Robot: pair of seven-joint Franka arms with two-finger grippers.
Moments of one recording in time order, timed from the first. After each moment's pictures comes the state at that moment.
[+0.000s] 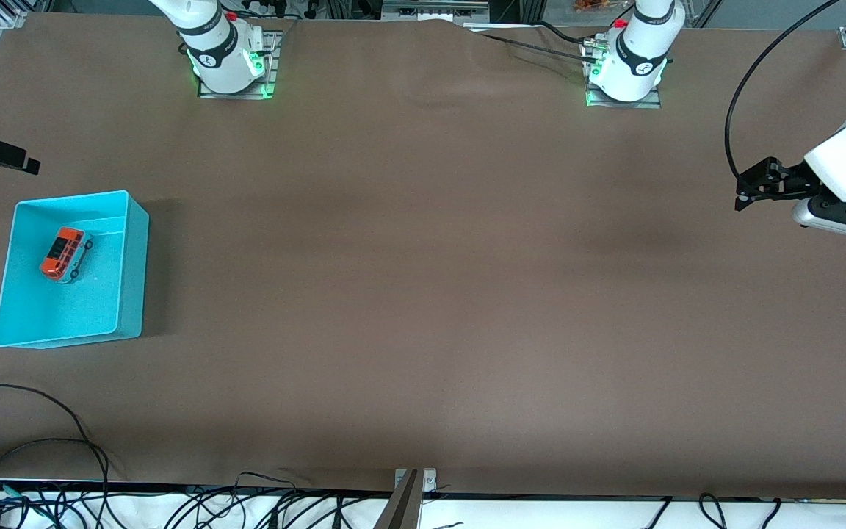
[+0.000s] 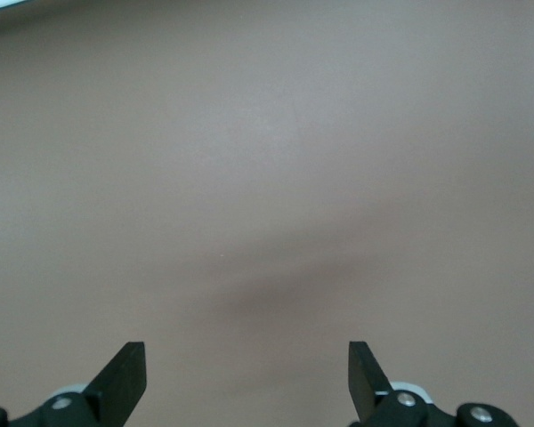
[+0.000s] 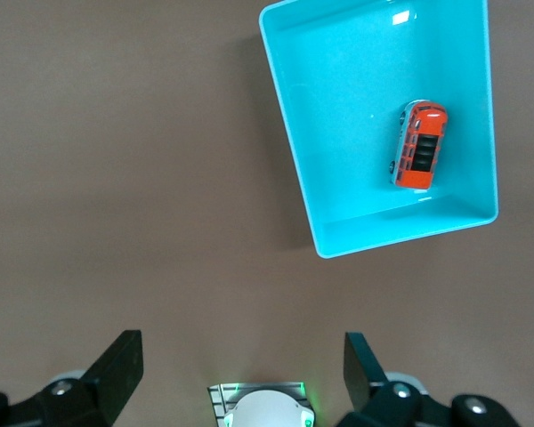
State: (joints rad) left arm 0.03 0.09 -0.06 -1.56 0.02 1.62 0.23; right arm -0.02 0.09 -0.16 -1.53 0.05 1.41 -0.05
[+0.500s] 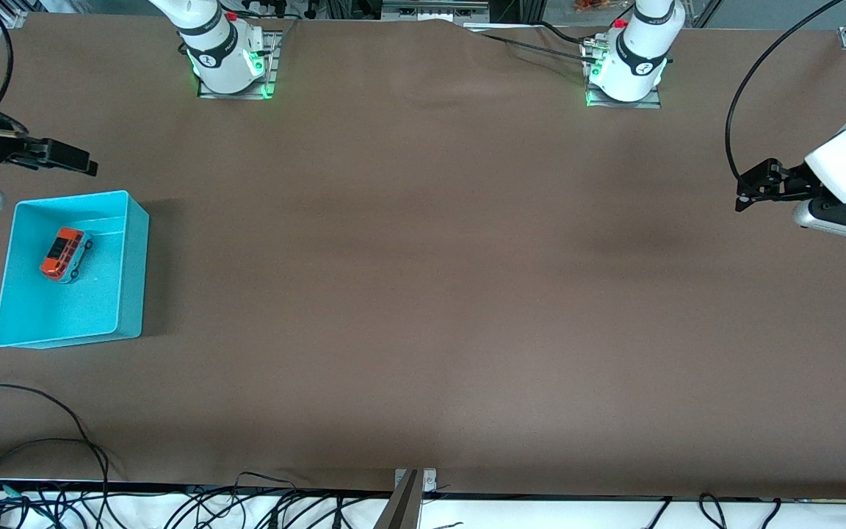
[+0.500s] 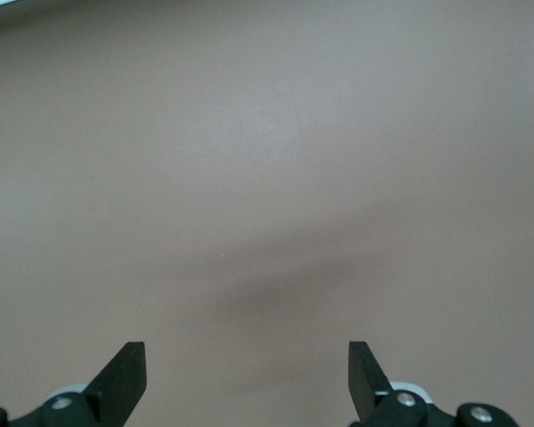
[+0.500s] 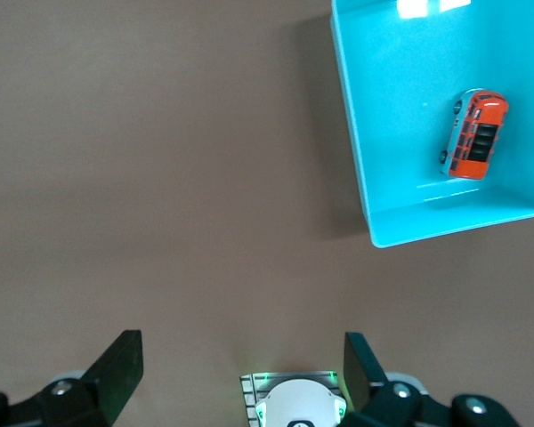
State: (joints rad) left arm 0.03 0.09 -0.06 -1.56 0.02 1.62 0.23; right arm 0.00 0.09 -0.02 -1.53 0.05 1.39 0.10
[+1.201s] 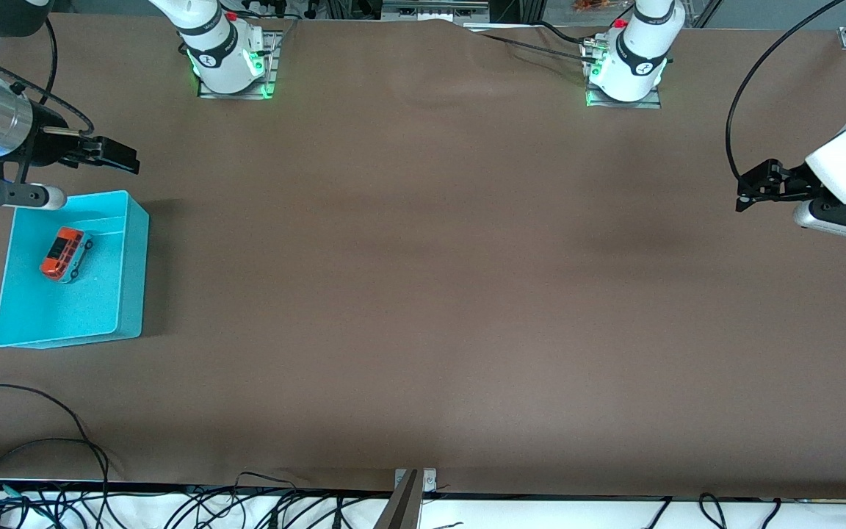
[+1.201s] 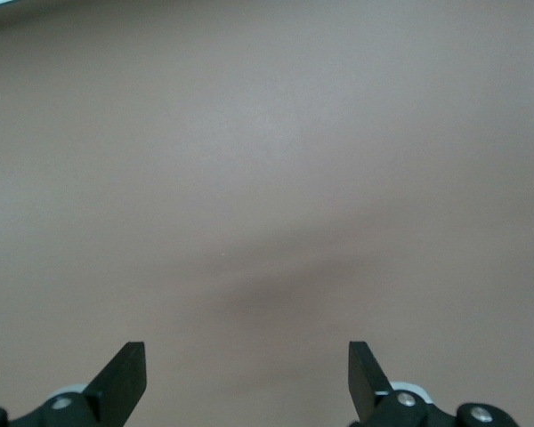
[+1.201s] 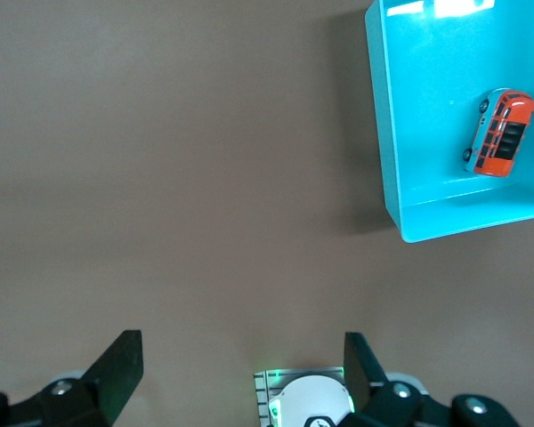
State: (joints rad) left arm 0.03 0.09 -0.06 -1.56 0.02 1.62 0.23; right arm 0.00 0.09 0.11 -1.53 0.02 1.39 0.20
